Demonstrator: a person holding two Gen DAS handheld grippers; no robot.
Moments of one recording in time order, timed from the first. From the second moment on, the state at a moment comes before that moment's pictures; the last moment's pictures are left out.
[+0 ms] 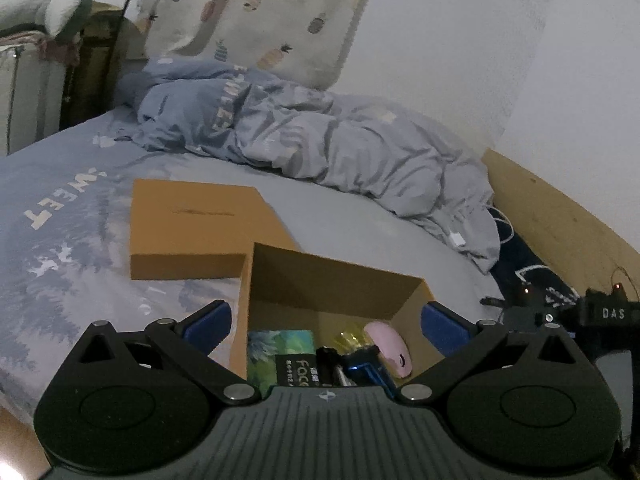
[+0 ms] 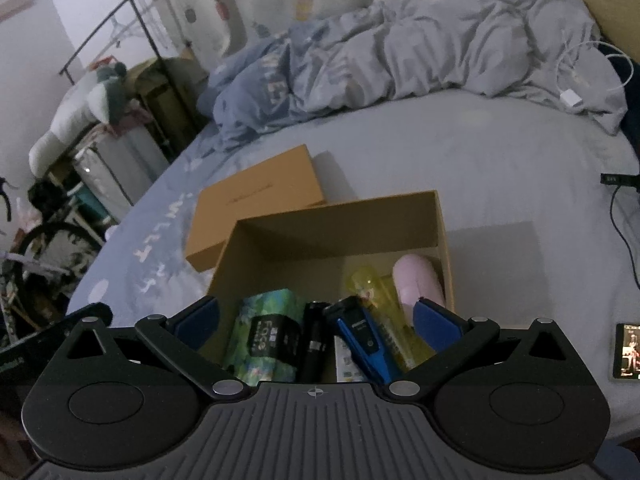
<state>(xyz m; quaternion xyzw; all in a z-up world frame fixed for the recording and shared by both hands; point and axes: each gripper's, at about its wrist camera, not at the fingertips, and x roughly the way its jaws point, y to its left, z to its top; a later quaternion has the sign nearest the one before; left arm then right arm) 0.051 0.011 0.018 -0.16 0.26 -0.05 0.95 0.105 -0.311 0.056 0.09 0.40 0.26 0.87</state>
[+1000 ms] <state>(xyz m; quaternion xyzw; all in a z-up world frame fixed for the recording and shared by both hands) 0.104 0.070 0.070 -0.20 0.22 0.03 0.95 0.192 -0.258 0.146 0.05 0.35 0.32 0.88</state>
